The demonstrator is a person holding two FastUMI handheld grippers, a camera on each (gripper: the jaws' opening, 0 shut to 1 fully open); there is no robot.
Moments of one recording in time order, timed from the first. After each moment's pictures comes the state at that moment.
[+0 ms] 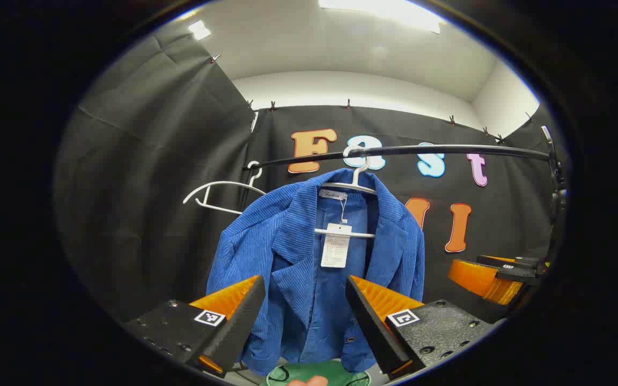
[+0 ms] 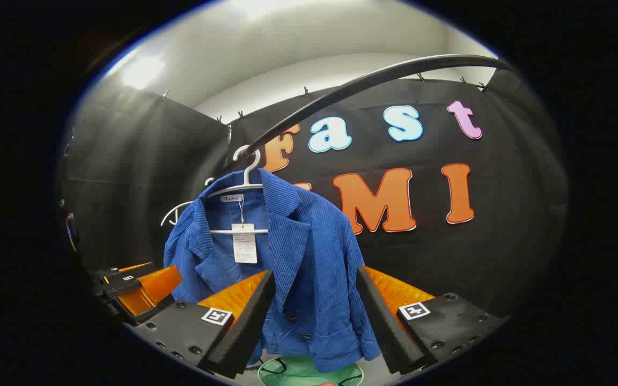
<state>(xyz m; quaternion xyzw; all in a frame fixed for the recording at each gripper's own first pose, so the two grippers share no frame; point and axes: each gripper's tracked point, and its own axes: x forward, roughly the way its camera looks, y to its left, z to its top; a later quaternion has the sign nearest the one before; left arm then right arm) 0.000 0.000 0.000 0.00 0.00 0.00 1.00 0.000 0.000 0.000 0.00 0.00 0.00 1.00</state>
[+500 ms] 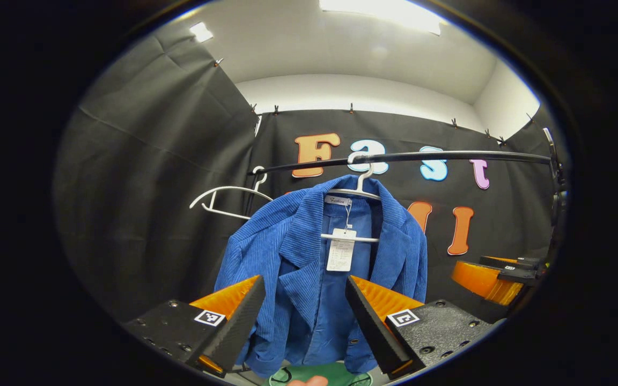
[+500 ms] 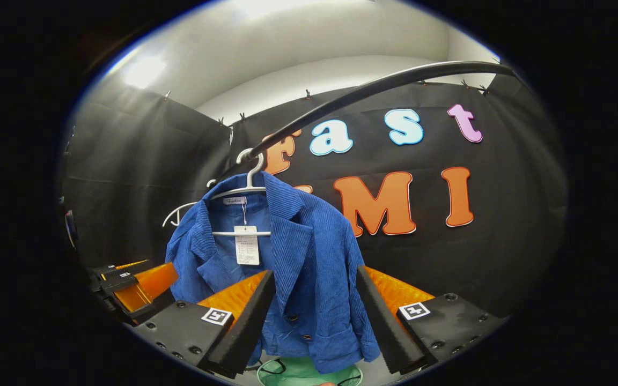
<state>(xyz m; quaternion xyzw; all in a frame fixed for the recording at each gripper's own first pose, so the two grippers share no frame) -0.007 0.010 0.009 0.00 -0.01 0.01 1.00 -0.007 0.005 0.005 -0.01 -0.01 0.00 1.00</state>
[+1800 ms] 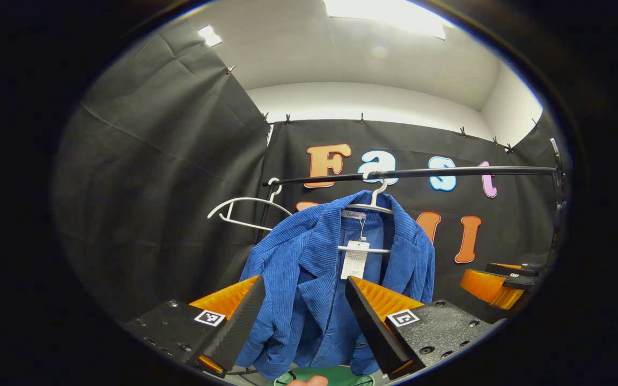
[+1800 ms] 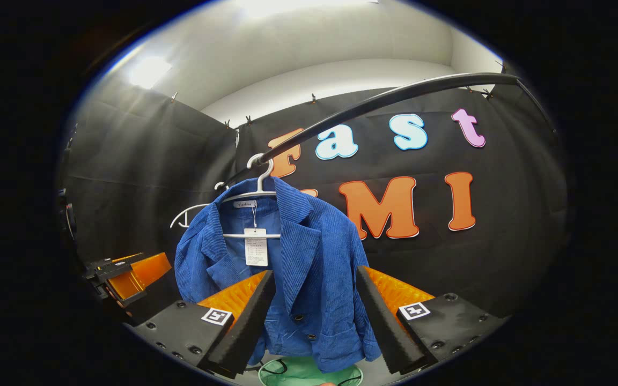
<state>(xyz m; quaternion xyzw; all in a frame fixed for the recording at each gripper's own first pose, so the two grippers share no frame) -0.021 0.034 0.027 -0.01 -0.03 0.04 1.00 -0.022 0.017 0.008 -0.01 -0.01 0.02 1.00</state>
